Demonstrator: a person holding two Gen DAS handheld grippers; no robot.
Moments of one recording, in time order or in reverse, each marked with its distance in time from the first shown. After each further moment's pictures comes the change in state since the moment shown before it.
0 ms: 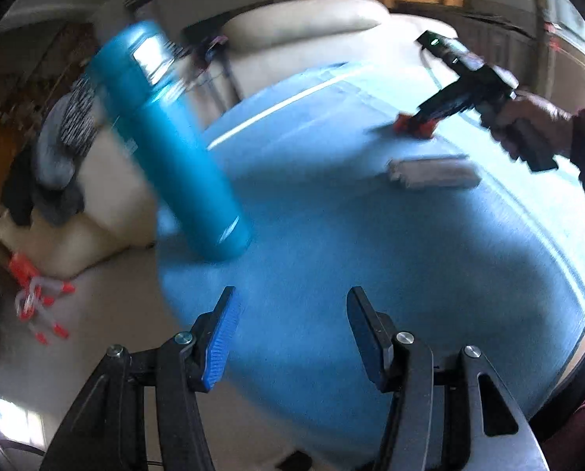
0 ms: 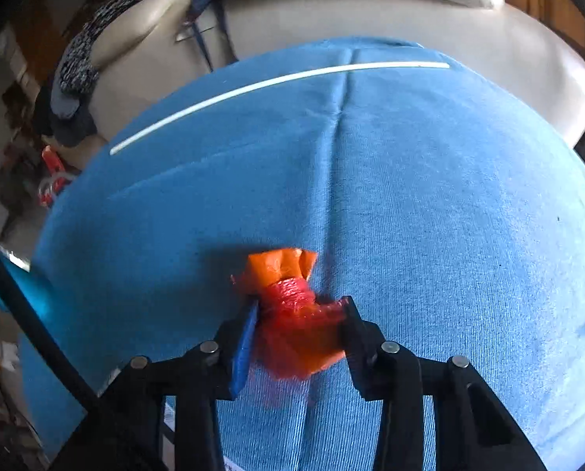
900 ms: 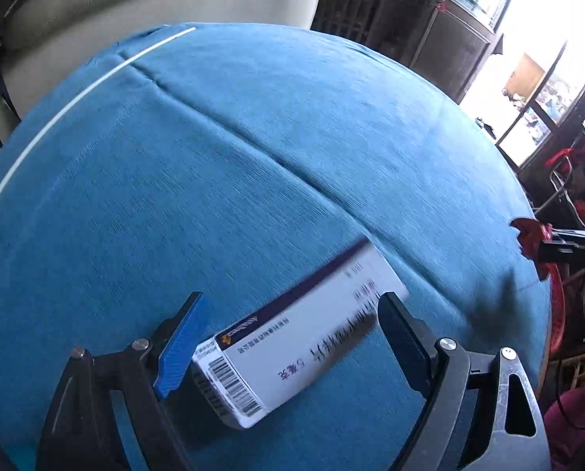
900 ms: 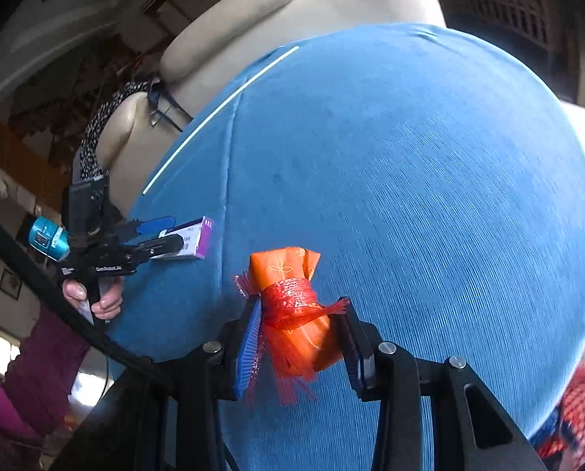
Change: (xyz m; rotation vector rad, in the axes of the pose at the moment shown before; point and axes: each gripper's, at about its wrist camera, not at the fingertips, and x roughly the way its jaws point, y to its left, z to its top) left arm 0.160 -0.107 0.124 0.211 0.181 -0.607; right arm -0.164 -0.100 -0.246 0.484 -0.139 0.189
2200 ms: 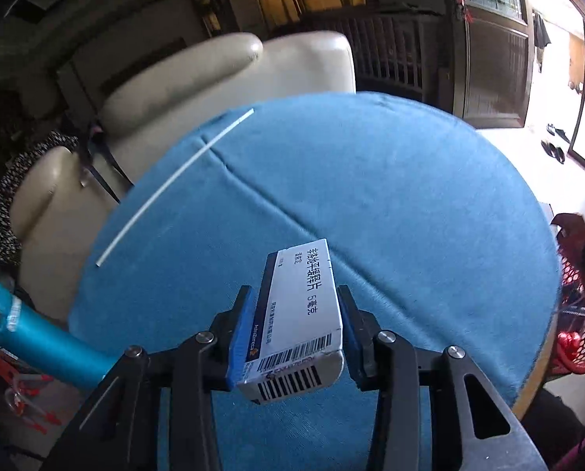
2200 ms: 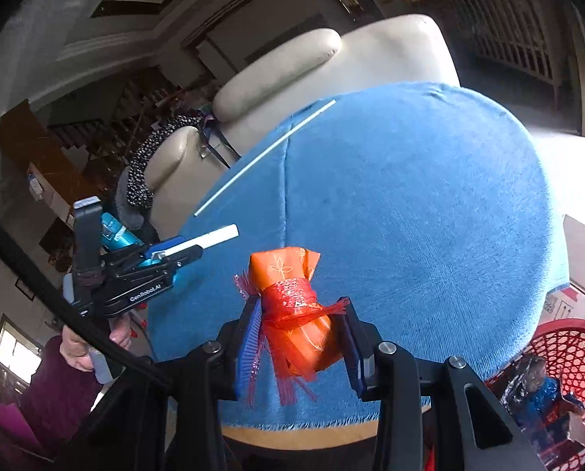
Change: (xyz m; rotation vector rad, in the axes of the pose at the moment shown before) left arm -0.079 -0.141 -0.042 0.040 -0.213 0.475; right arm -0.099 0.027 -0.068 -0.086 -0.206 0.085
